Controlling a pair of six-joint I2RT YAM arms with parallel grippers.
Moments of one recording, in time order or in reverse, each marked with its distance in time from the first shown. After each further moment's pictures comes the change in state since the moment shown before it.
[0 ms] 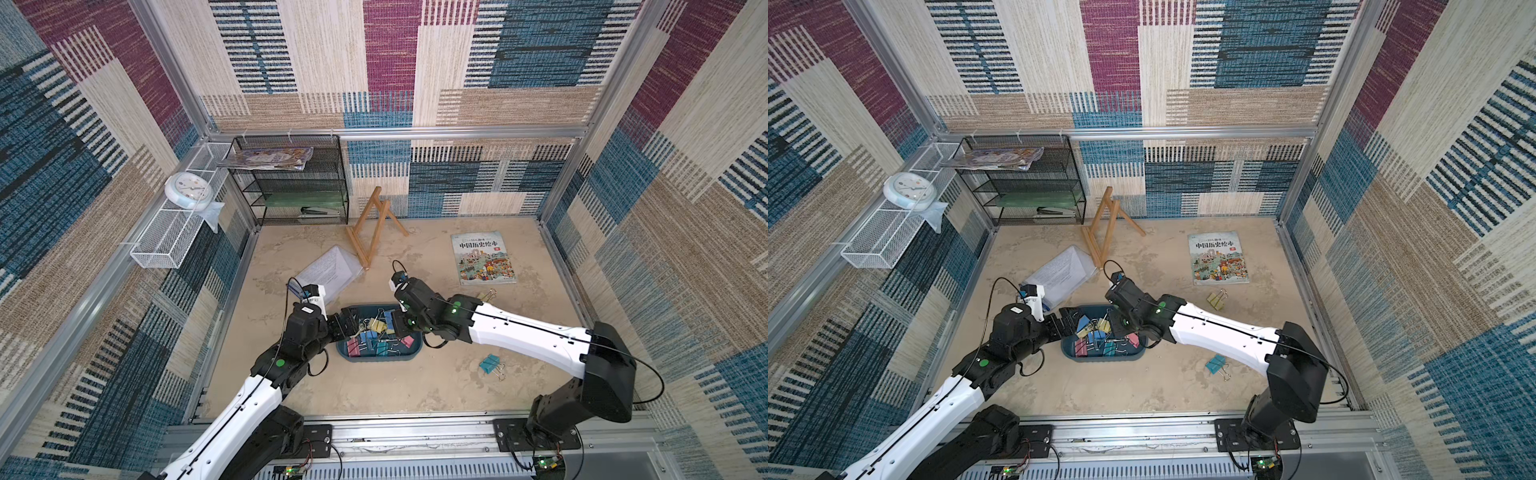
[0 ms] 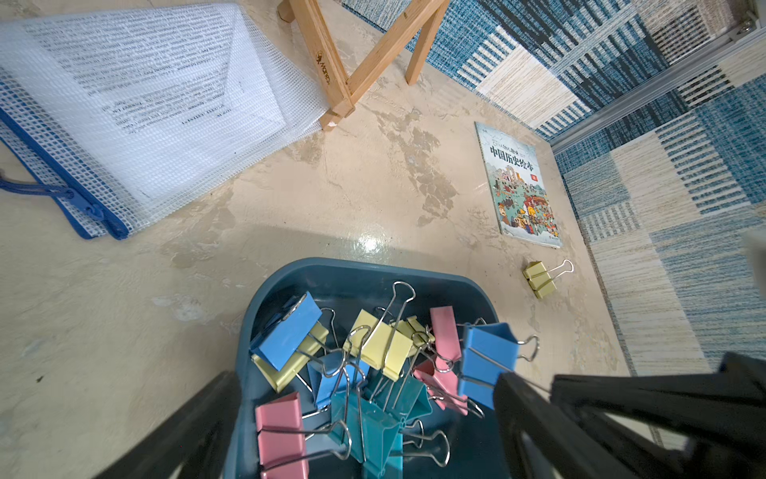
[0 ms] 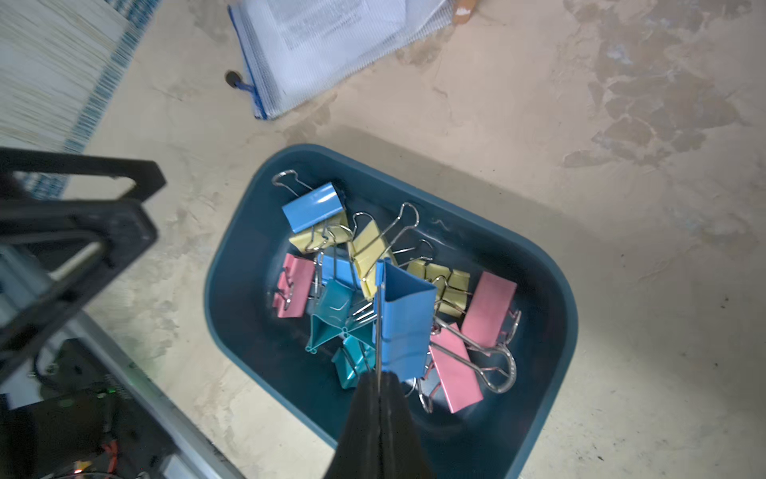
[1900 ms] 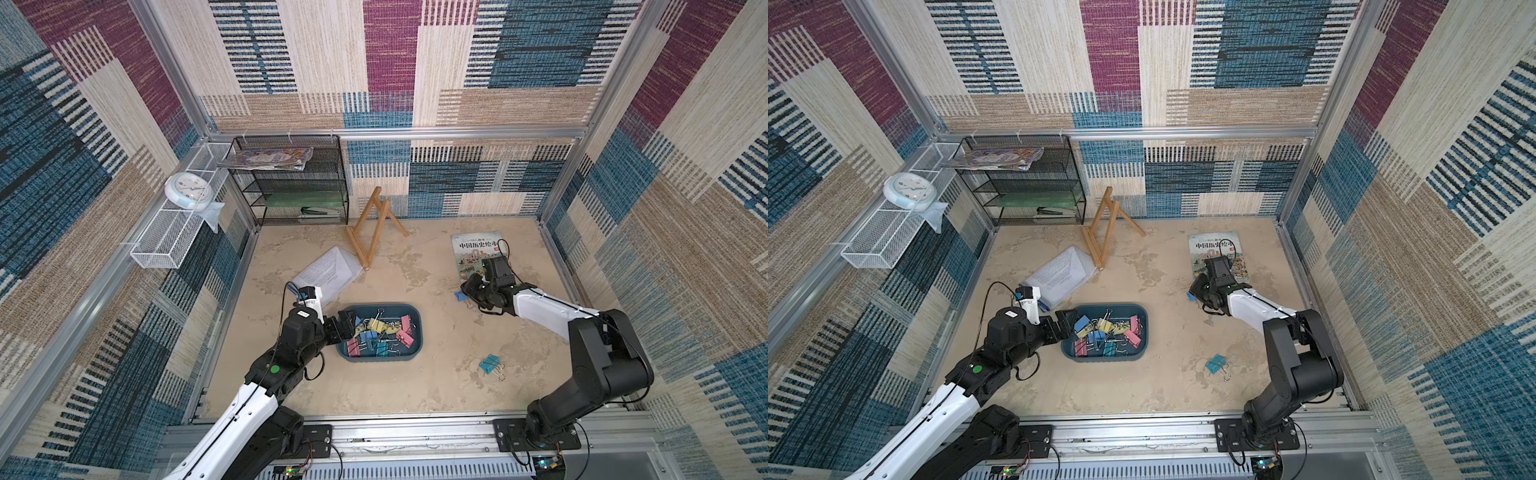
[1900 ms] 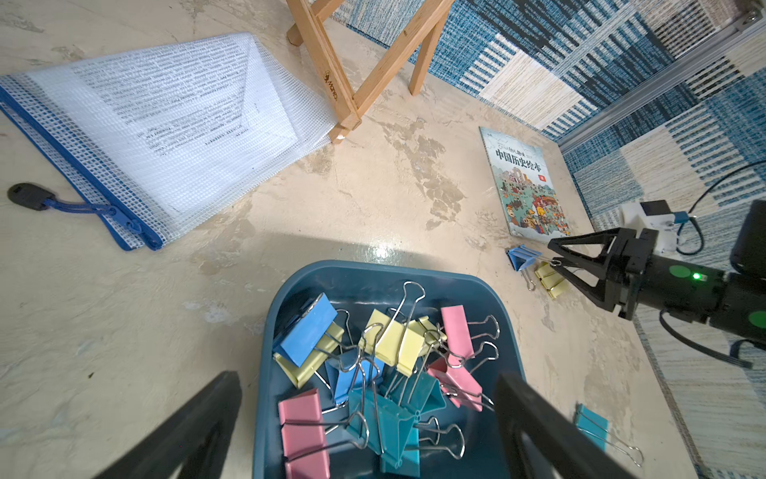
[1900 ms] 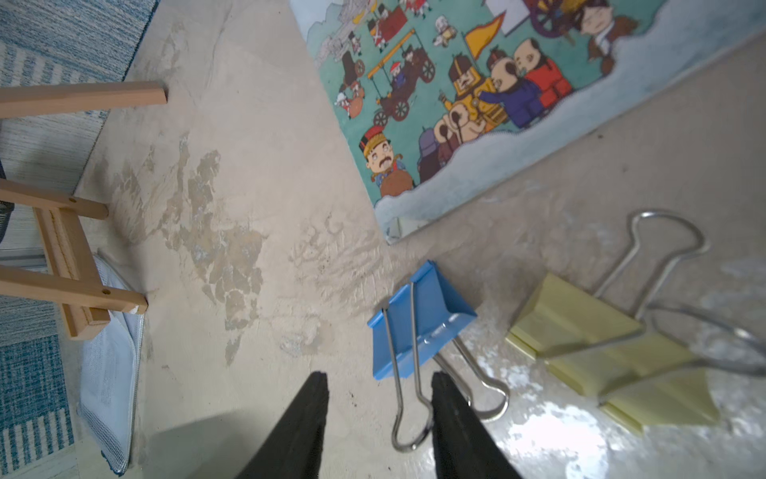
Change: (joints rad) left arm 0.000 -0.067 -0.002 -0.053 -0.038 0.052; right arm -0.759 -0.006 -0.352 0.399 -0.243 0.332
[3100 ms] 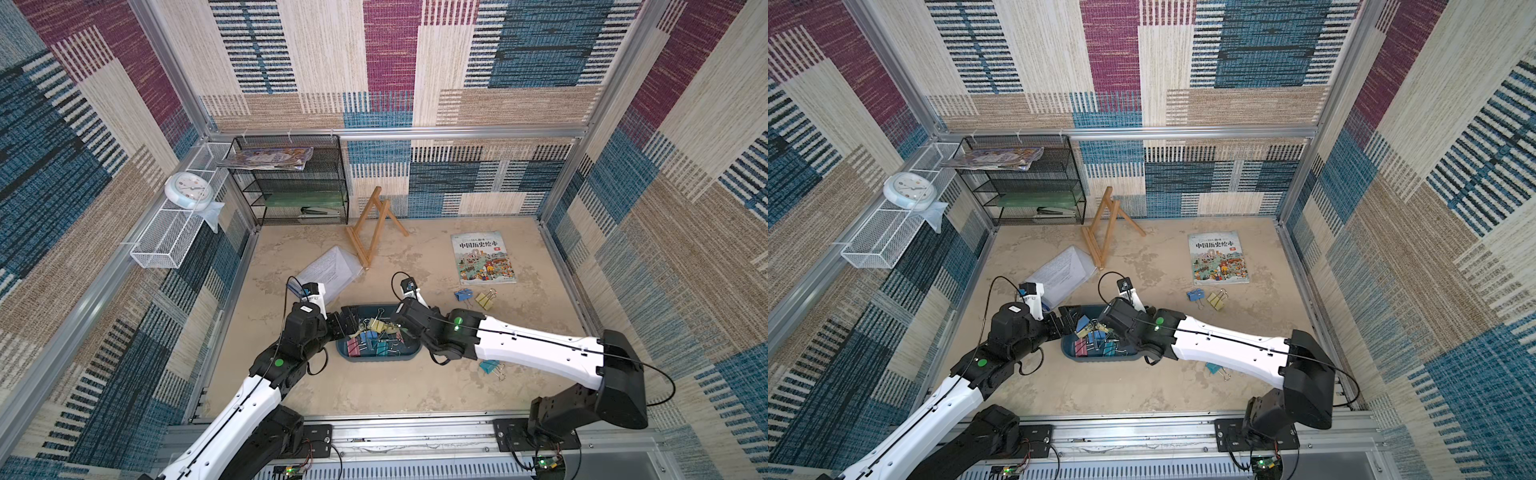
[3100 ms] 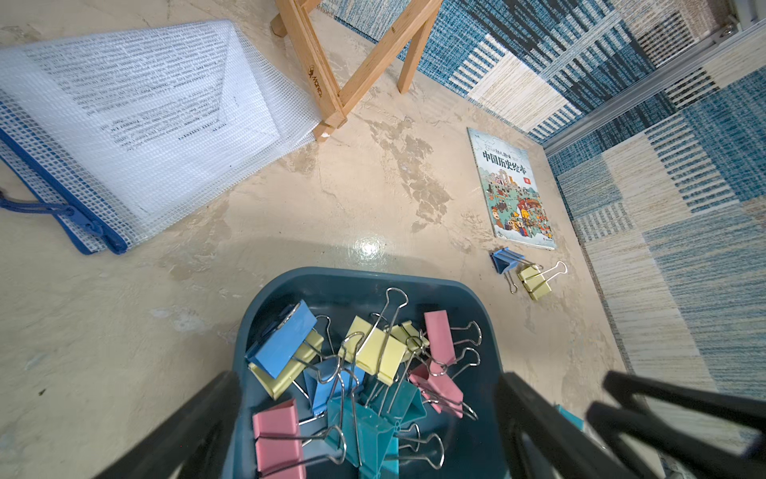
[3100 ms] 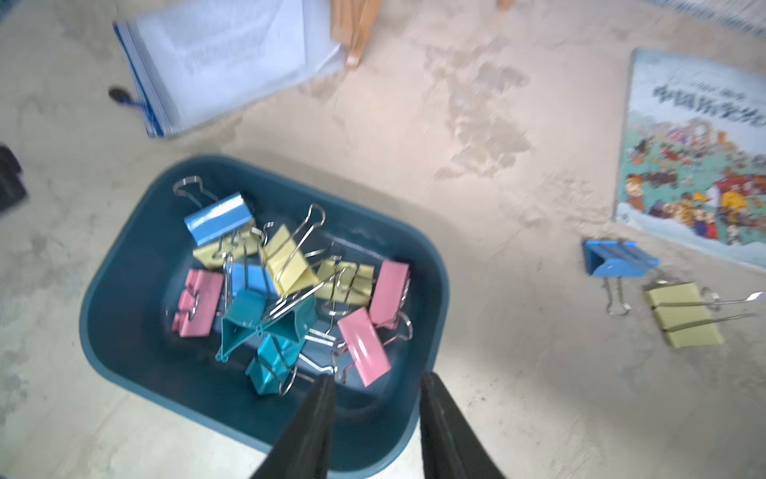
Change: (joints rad) left arm 0.000 0.063 0.019 0.050 0.038 -0.036; right arm 0.861 -0.145 0.291 -0.468 0.669 -0.255
